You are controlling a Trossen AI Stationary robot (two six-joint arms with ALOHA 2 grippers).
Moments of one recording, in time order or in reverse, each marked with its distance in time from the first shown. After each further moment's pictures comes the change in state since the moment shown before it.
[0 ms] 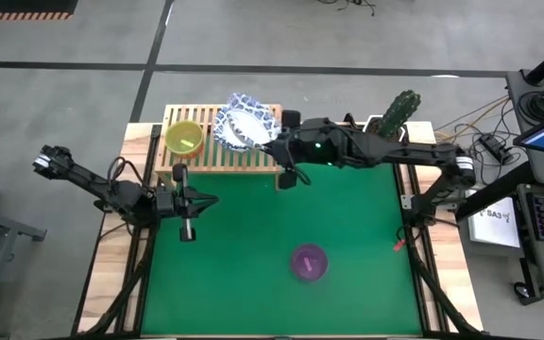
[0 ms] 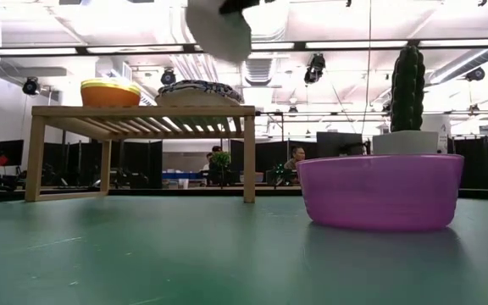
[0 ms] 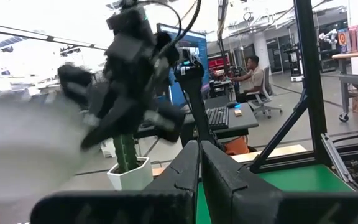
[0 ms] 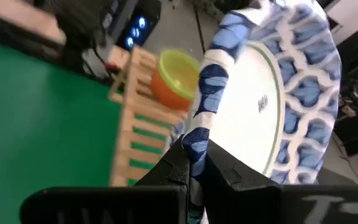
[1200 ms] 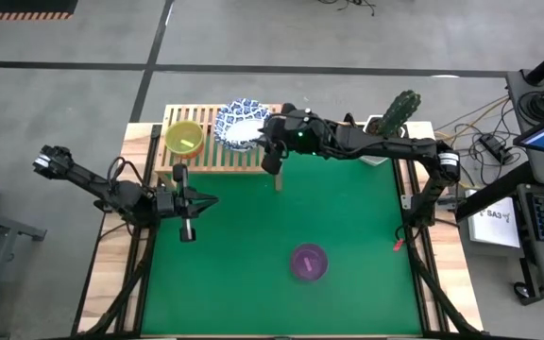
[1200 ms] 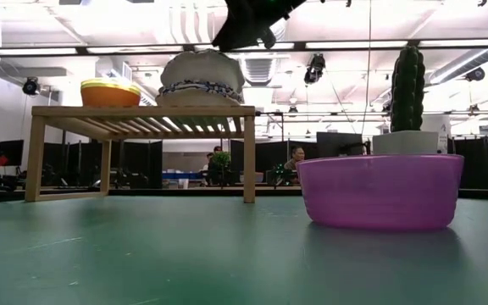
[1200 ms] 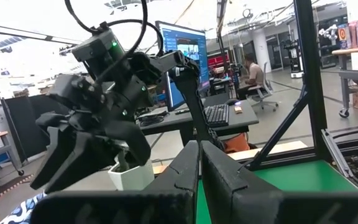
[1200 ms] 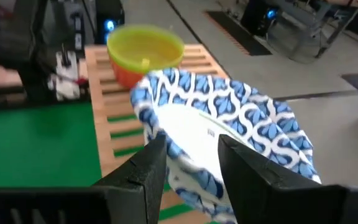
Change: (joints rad) left arm -0.001 -0.003 0.000 -0.016 0.000 0.007; right arm -0.095 0.100 0.000 0.064 0.011 0.438
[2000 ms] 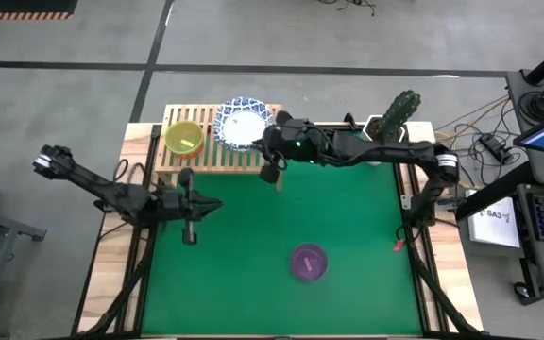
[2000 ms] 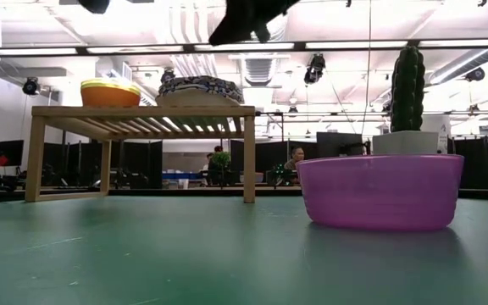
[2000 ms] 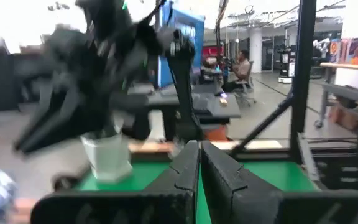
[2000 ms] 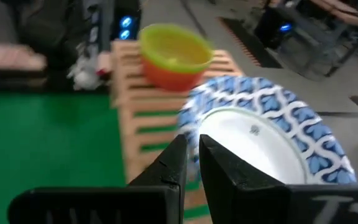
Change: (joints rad) left arm 0.000 0.042 -0.005 -0.043 0.002 -0.235; right arm 0.055 0.007 -0.029 0.038 -0.003 -0.076
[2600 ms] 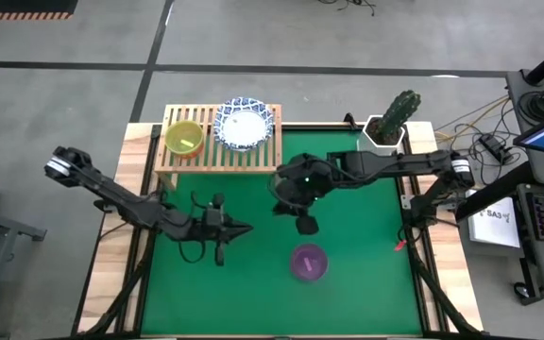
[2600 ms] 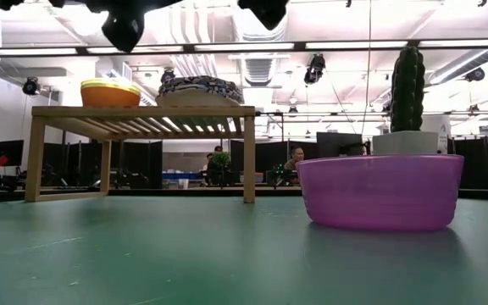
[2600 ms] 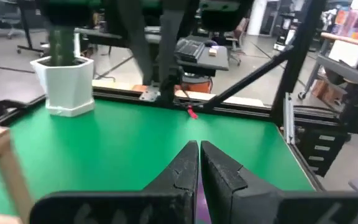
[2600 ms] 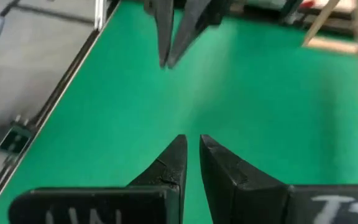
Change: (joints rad) left arm -0.015 0.422 0.067 0.107 0.009 -0.296; right arm 0.187 -0.088 0.001 -0.428 -0.444 0.035
